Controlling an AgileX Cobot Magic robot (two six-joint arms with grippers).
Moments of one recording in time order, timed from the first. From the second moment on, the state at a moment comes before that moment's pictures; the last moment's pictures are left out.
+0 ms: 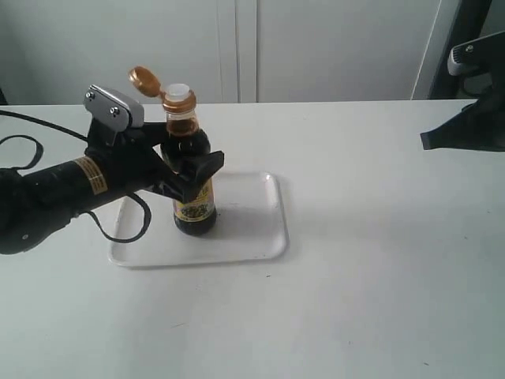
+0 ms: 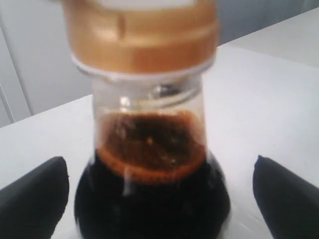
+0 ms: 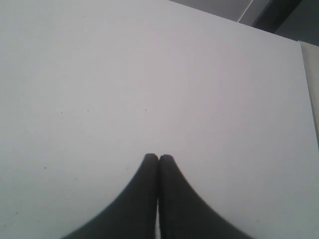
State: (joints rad) left arm -0.41 1.79 -0.76 0.50 -0.88 -0.28; right arm -0.01 1.53 -0.93 0.14 0.16 -0.38
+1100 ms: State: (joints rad) left arm -0.41 1.35 -0.80 0.33 -0.63 -0.25; right arm -0.01 1.53 -0.93 0.14 0.15 -0.38
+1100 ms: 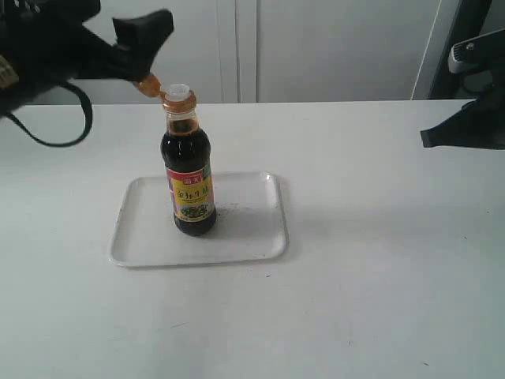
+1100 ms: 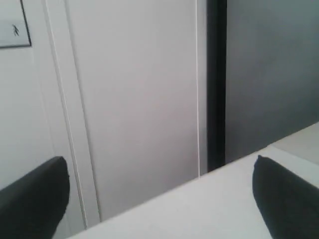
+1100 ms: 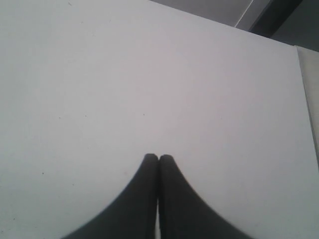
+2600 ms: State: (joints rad) left arm -0.09 0.99 -1.18 0.12 1.28 0.23; right arm 0.12 1.13 -1.03 -0.08 0.90 -0.23
